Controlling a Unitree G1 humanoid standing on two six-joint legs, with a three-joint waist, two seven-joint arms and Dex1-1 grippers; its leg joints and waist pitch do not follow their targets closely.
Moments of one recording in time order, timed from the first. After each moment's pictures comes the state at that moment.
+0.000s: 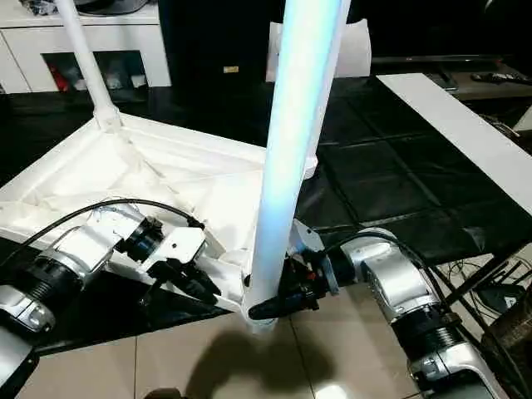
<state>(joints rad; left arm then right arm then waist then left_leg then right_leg) -0.69 0.47 -0.53 0.62 -0.09 -0.12 -1.59 -0.42 -0.46 0.31 0.29 0.28 0.24 1.53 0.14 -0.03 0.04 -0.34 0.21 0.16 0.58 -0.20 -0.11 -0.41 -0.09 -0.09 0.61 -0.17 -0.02</state>
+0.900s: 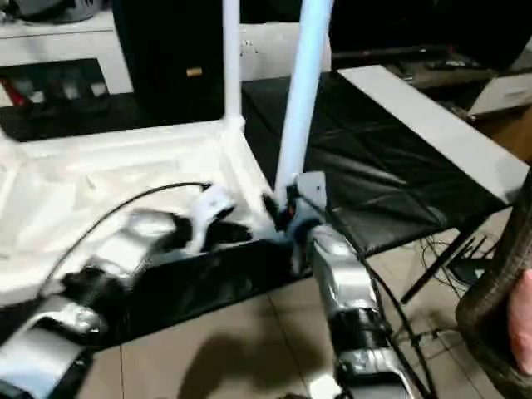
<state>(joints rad) -0.68 0.17 -0.29 0.68 0.00 0.26 -0.84 -0.47 0.03 -0.06 0.46 0.09 0.26 0.26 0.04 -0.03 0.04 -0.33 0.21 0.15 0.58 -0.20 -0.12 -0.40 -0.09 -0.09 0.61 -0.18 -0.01</state>
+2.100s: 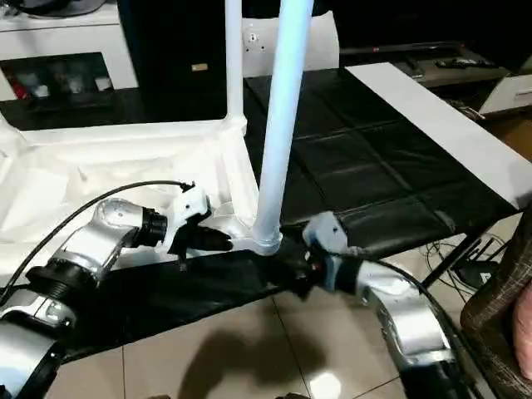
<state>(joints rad) -0.68 0.34 -0.31 0.69 -0.01 0.14 -1.16 -0.15 -0.40 0.13 0.08 0.20 0.21 0.95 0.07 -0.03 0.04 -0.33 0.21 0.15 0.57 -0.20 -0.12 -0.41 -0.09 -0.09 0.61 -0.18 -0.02</state>
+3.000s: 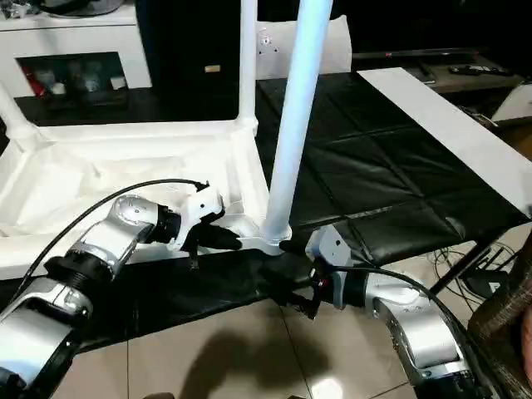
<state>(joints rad) -0.76 0.30 -0.34 0.82 0.05 0.06 -1.16 -0.11 -0.44 0.15 0.01 0.23 0.23 0.98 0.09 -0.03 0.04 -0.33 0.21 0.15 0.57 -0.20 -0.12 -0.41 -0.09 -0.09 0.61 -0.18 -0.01</state>
